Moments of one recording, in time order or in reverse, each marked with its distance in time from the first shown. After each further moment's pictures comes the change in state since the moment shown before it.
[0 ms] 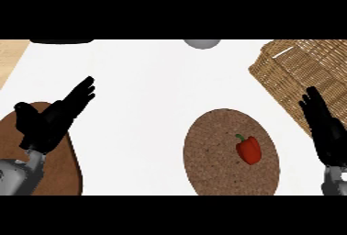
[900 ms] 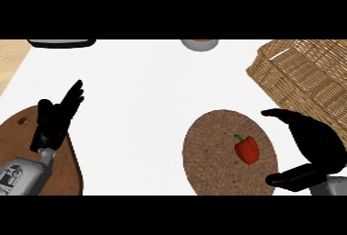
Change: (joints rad) left arm -0.001 -0.074 0.023 0.168 -0.138 0.176 -0.016; right arm -0.036 0.048 0.055 -0.074 -0.042 0.596 -0.640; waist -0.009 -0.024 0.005
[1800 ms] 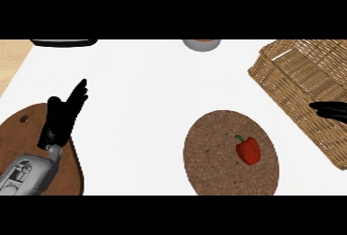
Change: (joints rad) left arm -0.027 -0.045 0.009 0.044 -0.046 0.001 0.004; right arm -0.023 -0.630 -0.001 0.019 0.439 0.074 -0.049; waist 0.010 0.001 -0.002
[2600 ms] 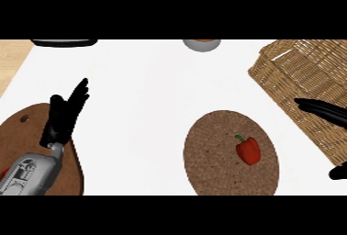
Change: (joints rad) left arm 0.002 -0.068 0.080 0.015 -0.084 -0.060 0.014; right arm -0.056 0.124 0.057 0.148 0.096 -0.103 -0.040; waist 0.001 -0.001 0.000
